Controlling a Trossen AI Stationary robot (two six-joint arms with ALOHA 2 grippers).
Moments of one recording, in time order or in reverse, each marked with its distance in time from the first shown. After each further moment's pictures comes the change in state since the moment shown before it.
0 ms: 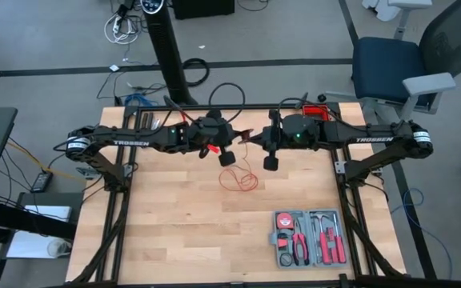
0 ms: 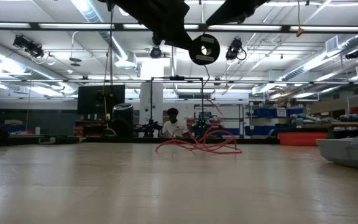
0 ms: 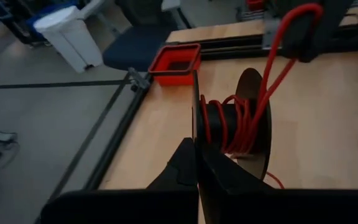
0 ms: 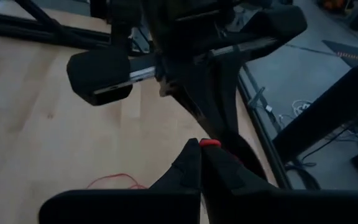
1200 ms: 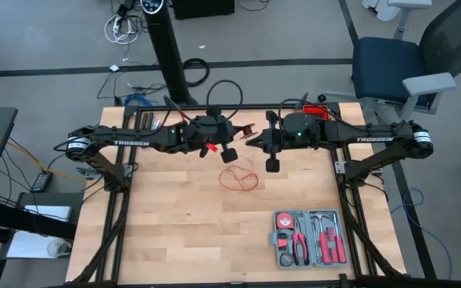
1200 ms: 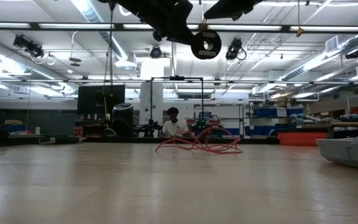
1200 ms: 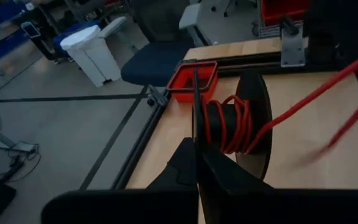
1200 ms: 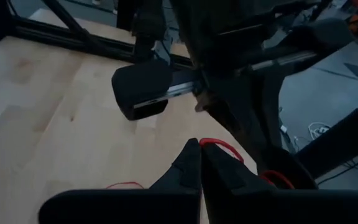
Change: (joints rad) left arm 0.001 0.000 0.000 0.083 -0.051 0.038; right arm -0.003 -0.003 0.000 0.033 -0.105 -0.066
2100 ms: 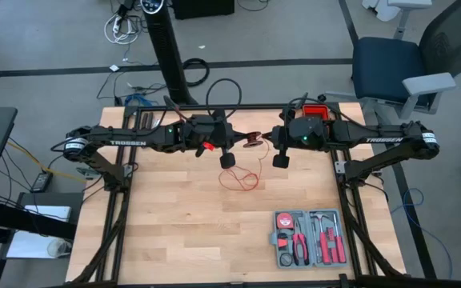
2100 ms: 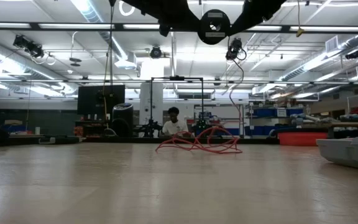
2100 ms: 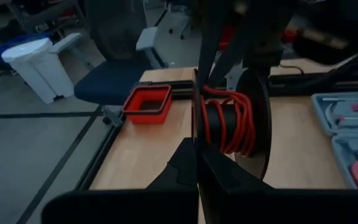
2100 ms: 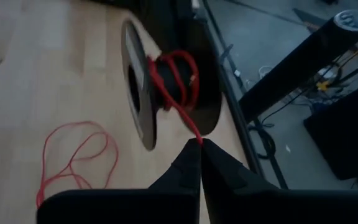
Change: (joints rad) left arm -0.016 -0.025 0.020 0.007 0.202 -0.060; right arm 0.017 -0.079 -0.014 -0.246 0.285 0.046
